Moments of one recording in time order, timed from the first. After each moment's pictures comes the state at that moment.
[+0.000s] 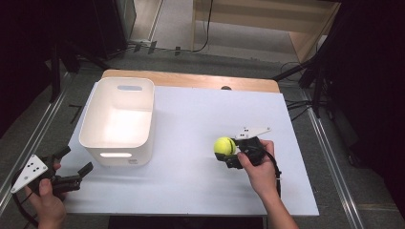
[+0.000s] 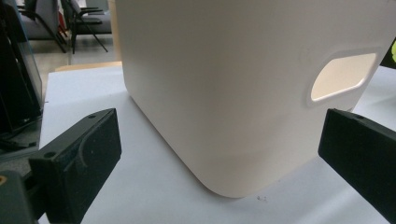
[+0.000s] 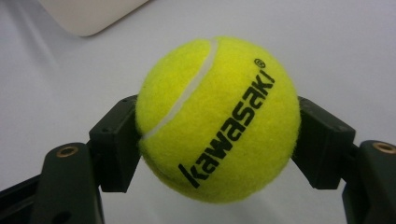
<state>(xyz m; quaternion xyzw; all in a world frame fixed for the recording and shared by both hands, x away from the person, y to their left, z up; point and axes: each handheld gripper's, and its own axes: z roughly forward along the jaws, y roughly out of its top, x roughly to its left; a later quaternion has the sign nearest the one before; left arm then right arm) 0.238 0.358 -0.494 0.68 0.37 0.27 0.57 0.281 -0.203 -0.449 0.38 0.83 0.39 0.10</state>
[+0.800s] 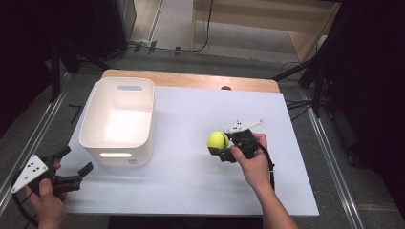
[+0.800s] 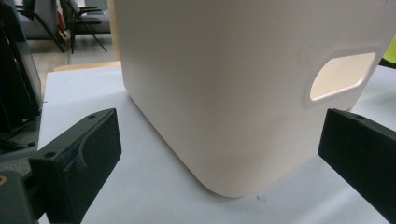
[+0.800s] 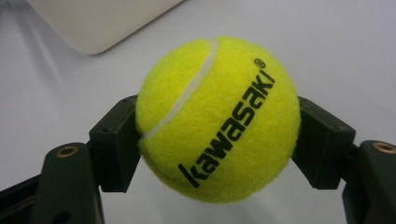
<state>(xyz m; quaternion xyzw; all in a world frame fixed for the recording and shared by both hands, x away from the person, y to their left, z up) 0.238 0.358 -0.494 0.69 0.37 0.27 0.57 0.300 -0.187 -0.443 0.37 0.83 0.40 0.09</state>
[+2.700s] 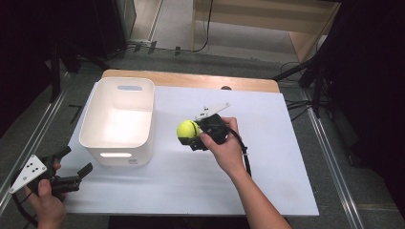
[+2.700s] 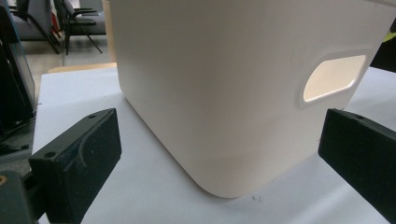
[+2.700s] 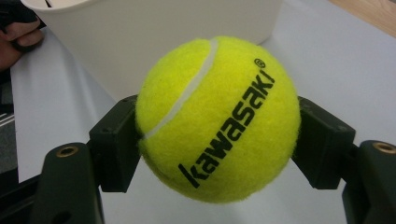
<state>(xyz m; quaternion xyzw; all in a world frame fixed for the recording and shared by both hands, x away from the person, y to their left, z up) 0.238 0.359 -0.493 0.69 0.36 0.26 0.57 0.331 -0.108 -0.409 0.30 0.85 0.42 0.07</state>
